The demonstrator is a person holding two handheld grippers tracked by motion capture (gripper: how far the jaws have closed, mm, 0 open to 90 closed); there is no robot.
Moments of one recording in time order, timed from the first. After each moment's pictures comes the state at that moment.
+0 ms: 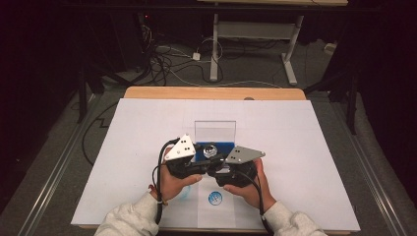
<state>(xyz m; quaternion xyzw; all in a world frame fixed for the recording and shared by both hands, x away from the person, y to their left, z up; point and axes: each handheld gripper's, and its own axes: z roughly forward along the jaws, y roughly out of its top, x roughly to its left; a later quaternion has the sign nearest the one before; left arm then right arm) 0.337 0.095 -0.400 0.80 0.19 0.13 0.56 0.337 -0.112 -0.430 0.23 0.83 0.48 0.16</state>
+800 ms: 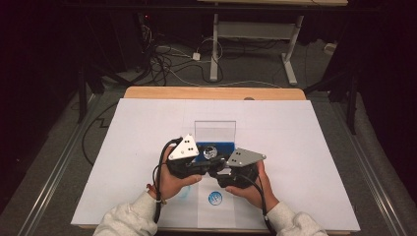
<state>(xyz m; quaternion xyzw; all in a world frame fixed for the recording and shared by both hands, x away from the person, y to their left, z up) 0.335 0.092 -0.392 0.82 0.18 0.14 0.52 0.335 -0.116 -0.434 0.20 0.83 0.48 0.18</state>
